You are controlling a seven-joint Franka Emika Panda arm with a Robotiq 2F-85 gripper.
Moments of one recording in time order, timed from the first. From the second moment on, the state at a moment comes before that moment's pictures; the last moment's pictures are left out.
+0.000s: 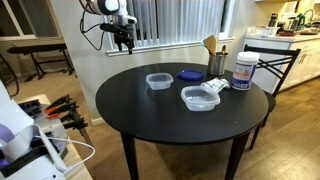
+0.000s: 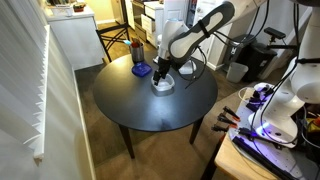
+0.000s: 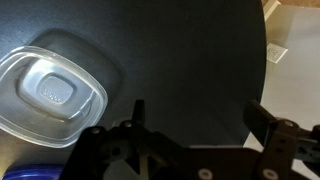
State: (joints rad) arm 0.15 0.30 0.15 -2.12 0.15 2.57 0.02
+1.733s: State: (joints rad) arm 0.08 0.77 0.05 -1.71 0.02 2.51 -0.03
